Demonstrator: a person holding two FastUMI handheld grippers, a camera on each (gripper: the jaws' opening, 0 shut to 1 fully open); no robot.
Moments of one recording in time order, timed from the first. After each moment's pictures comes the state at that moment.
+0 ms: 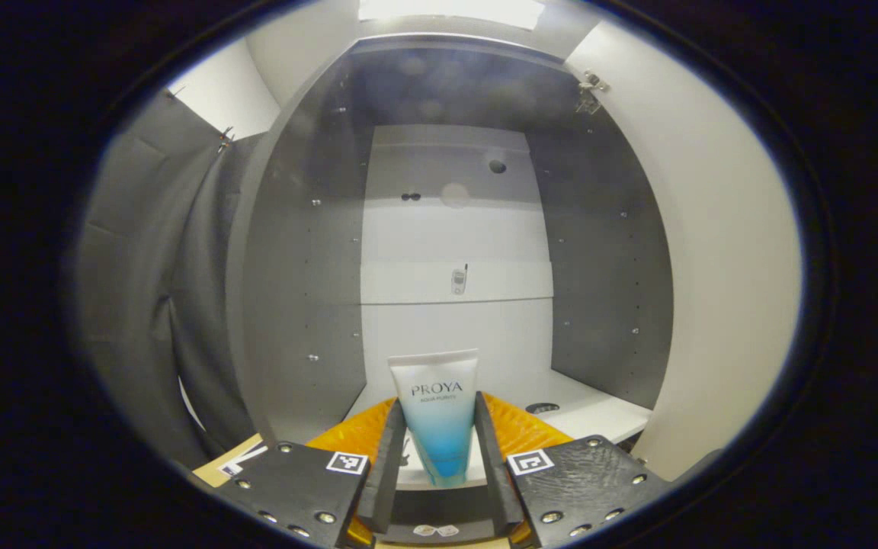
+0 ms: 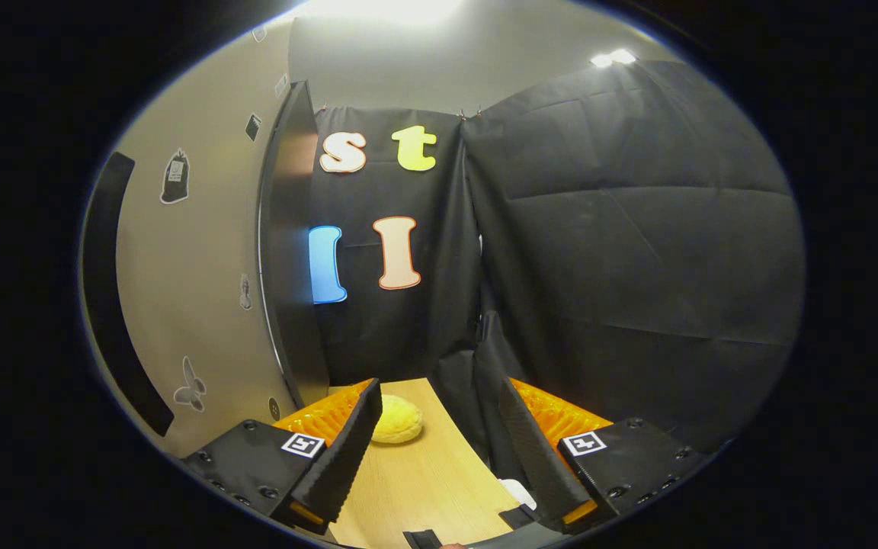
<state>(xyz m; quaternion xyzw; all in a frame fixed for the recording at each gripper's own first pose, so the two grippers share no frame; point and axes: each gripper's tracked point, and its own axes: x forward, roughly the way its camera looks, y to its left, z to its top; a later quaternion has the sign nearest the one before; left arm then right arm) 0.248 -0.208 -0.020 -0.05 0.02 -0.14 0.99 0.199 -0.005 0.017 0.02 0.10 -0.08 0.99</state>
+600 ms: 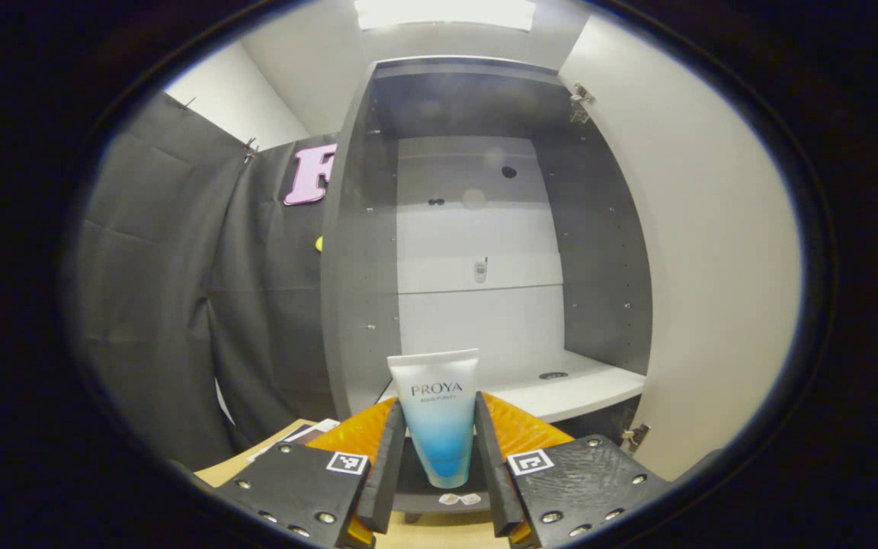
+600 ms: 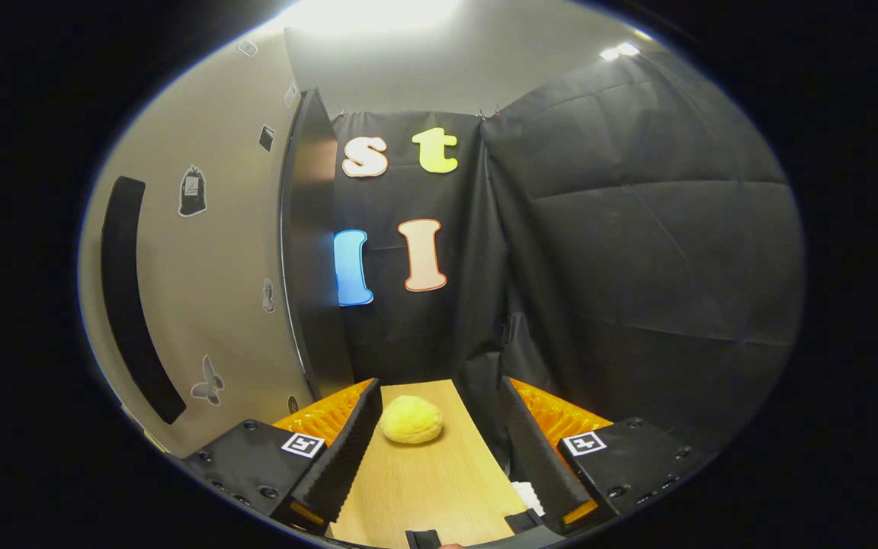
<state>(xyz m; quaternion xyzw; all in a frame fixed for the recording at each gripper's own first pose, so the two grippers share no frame) 0.173 -0.168 -0.043 -0.04 0.03 -0.09 0.99 0.200 -0.008 0.021 0.03 0.09 -0.02 0.99</state>
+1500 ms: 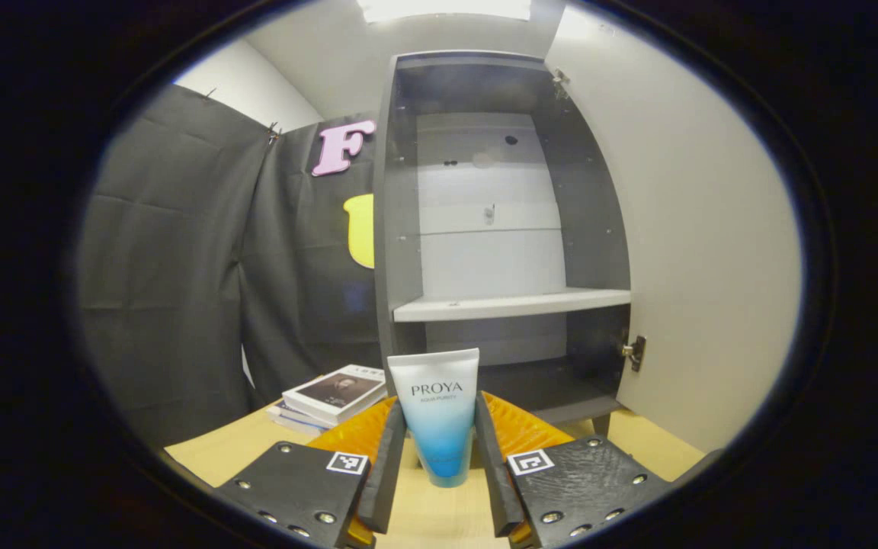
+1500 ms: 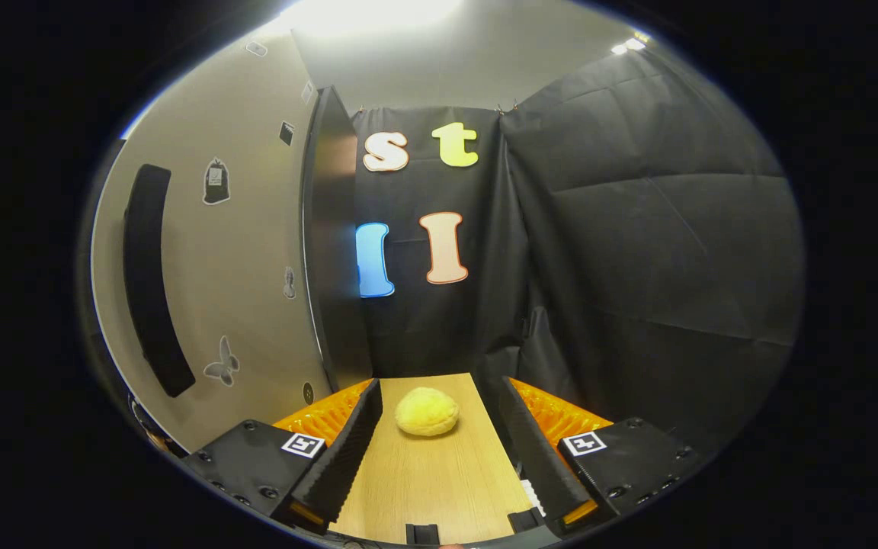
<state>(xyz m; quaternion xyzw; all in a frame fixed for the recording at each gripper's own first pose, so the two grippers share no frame) 0.067 -0.149 -0.155 -0.03 0.08 -0.06 0.99 0.192 0.003 0.007 0.03 0.11 0.02 0.99</state>
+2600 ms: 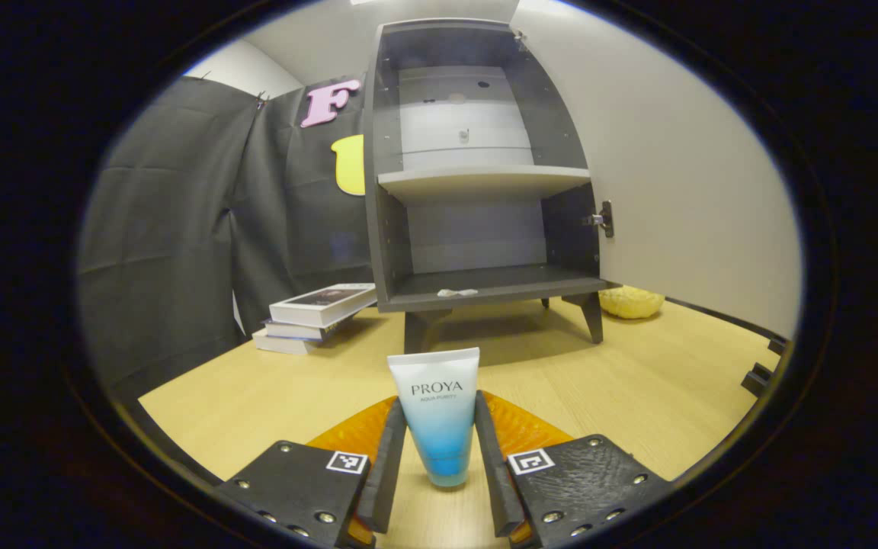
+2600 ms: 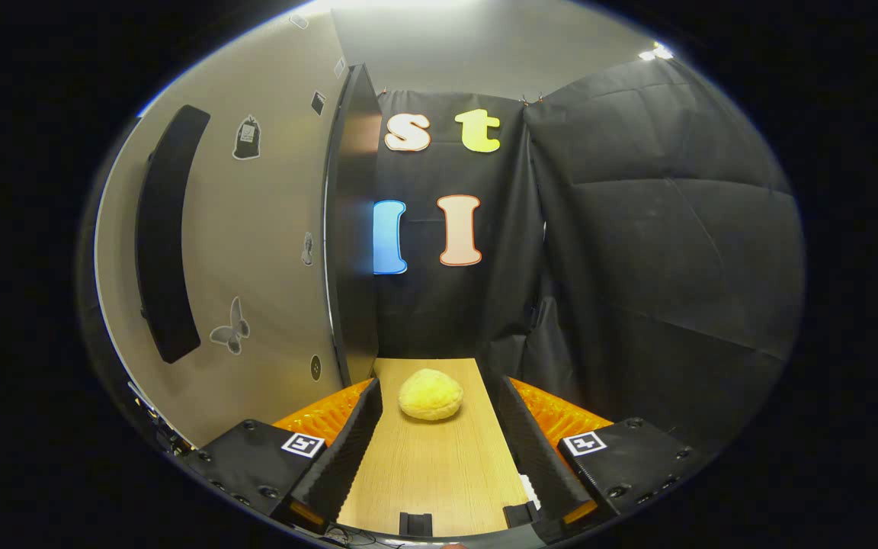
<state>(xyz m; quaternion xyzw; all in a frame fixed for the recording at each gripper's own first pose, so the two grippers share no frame) -0.020 -0.166 -0.311 -0.01 0.17 -0.10 0.98 0.188 0.024 -0.015 -0.01 0.14 0.03 0.99</state>
